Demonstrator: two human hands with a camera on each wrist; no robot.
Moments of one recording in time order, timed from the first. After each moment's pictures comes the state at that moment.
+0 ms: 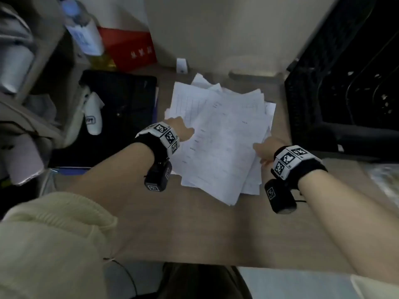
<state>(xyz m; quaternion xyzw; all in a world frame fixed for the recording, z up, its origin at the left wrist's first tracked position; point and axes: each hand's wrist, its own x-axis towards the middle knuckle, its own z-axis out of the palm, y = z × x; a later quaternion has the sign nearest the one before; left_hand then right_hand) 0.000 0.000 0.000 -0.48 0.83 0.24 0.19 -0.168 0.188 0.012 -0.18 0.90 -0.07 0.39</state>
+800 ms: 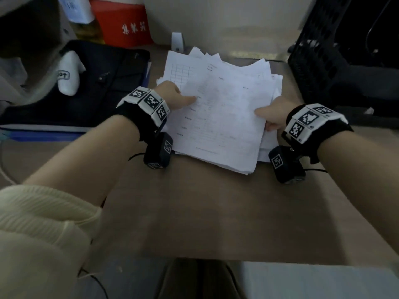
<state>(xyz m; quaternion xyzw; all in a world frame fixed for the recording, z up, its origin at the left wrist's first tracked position) 0.020 0.020 -0.045 -0.46 0.85 0.26 0.00 -0.158 0.202 -0.040 -0.25 0.88 -0.27 0.30</state>
